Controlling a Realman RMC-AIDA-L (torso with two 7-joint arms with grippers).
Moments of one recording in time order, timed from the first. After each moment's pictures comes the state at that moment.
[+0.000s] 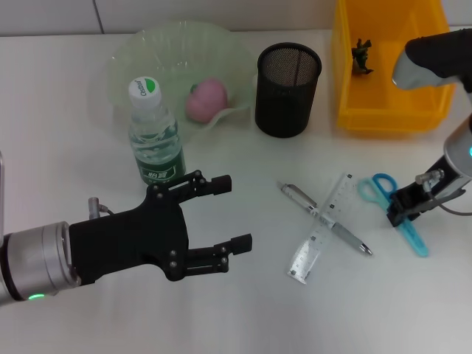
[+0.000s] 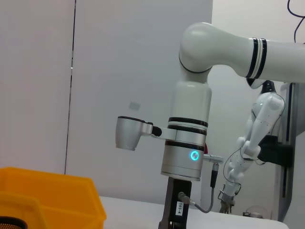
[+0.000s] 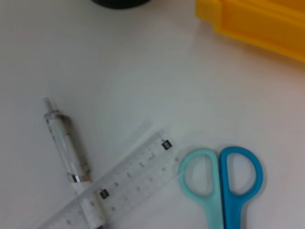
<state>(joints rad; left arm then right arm) -0.31 -2.07 1.29 0.50 1.34 1.63 -0.89 0.65 2.08 -1.37 -1.12 -2.75 -1.54 2.96</state>
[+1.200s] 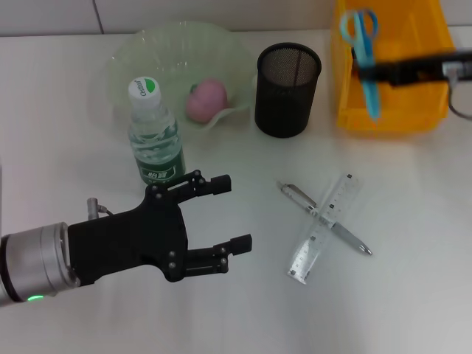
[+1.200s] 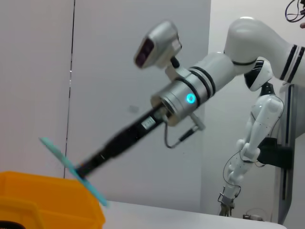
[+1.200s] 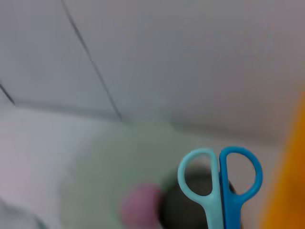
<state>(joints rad) -0.31 -2.07 1.29 0.50 1.34 1.64 -0.88 0.34 2.08 -1.24 -1.54 -2.18 -1.19 2.57</state>
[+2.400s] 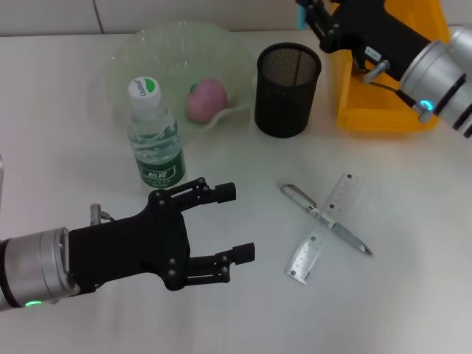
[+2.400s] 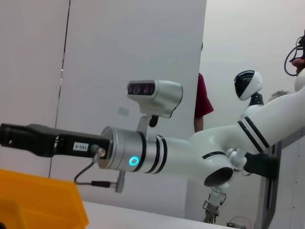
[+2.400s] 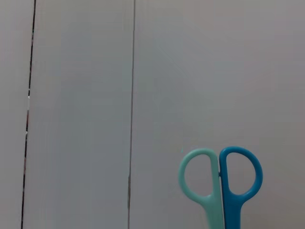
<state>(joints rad) -0.31 -2.07 1.29 0.50 1.34 1.67 -0.93 0.67 2.09 -1.24 -0.29 -0.77 -1.09 0.65</state>
